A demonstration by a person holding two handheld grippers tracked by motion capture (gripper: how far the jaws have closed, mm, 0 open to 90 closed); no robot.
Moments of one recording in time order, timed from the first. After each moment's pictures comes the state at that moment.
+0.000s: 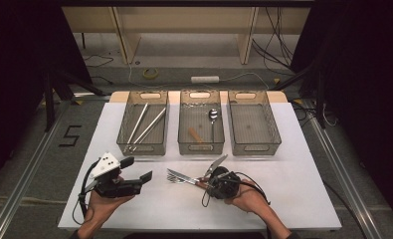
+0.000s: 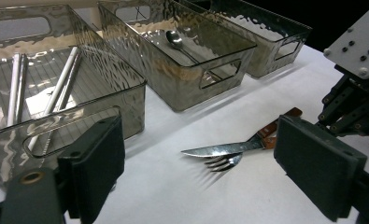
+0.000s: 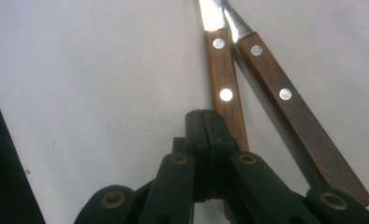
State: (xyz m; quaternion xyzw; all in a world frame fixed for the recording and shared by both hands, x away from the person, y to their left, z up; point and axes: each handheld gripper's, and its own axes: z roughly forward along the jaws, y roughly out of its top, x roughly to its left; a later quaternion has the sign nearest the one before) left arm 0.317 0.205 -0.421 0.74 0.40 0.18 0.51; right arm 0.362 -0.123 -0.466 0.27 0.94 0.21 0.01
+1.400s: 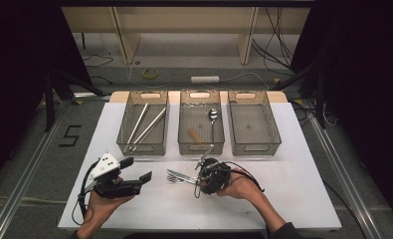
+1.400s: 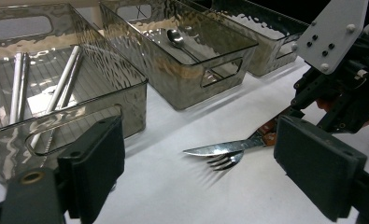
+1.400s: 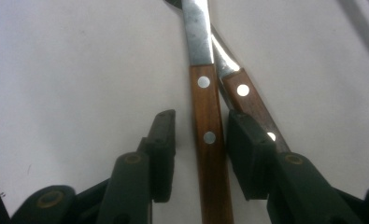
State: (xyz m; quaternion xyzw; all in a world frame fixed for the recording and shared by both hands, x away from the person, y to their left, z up) left arm 0.316 0.205 -0.422 0.74 0.40 0.19 0.51; right arm 0.389 -0.098 -0.460 0.24 0.96 0.16 0.01
